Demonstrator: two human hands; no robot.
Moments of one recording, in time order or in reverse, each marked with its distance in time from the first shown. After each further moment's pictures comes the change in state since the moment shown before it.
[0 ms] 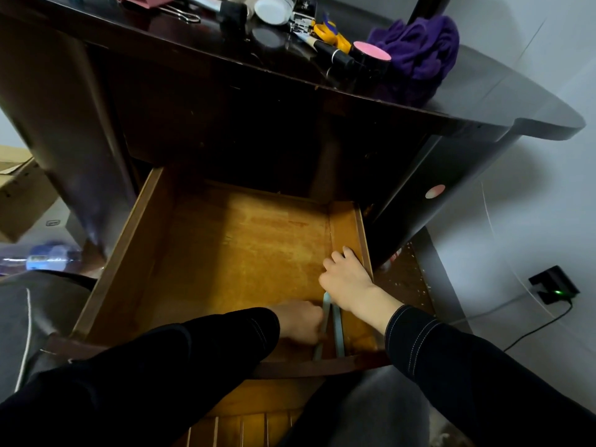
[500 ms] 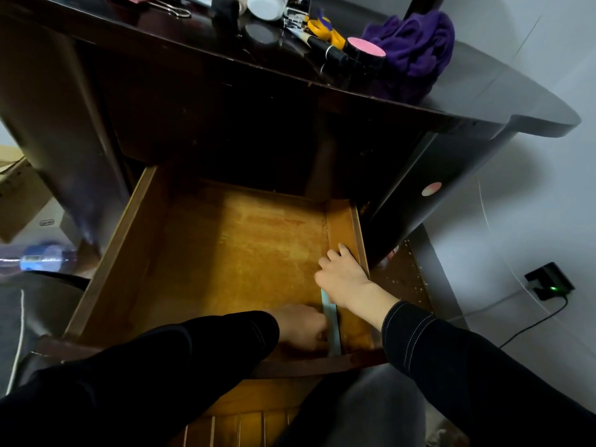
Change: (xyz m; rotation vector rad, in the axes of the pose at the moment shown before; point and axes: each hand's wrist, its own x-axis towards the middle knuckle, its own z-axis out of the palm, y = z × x) left_hand 0.001 0.010 0.006 0.102 -0.034 0.112; right_hand -0.001 0.002 -0.002 0.028 0.013 -0.015
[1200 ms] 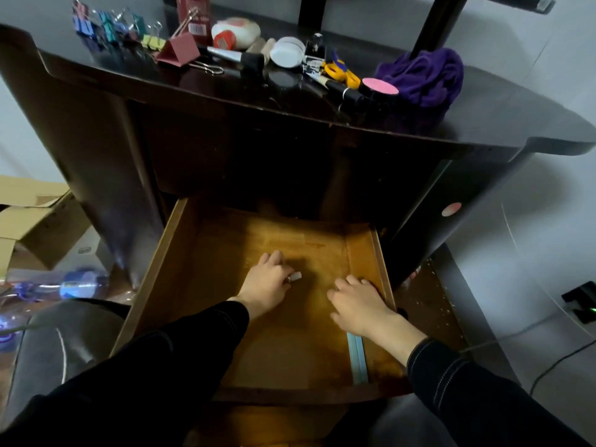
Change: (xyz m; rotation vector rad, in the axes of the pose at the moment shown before) left_hand -0.043 -0.117 -0.031 -0.059 0.725 -0.321; right_hand 0.002 -0.012 0.002 0.420 0.084 0.065
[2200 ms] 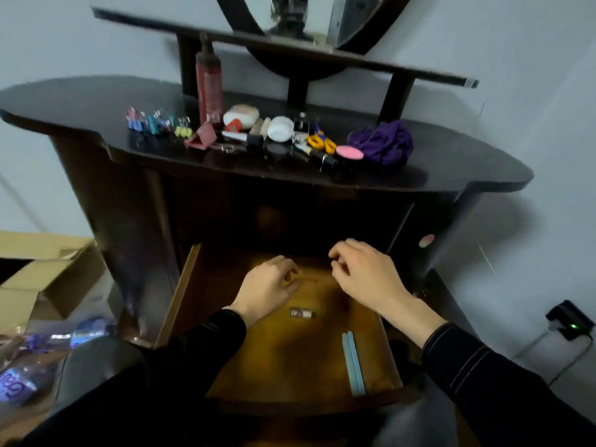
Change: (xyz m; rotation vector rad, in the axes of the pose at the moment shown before) left_hand -0.015 0.032 -0.097 -0.060 0.379 0.160; right_hand -0.052 0.021 -0.117 0.351 0.742 0.063
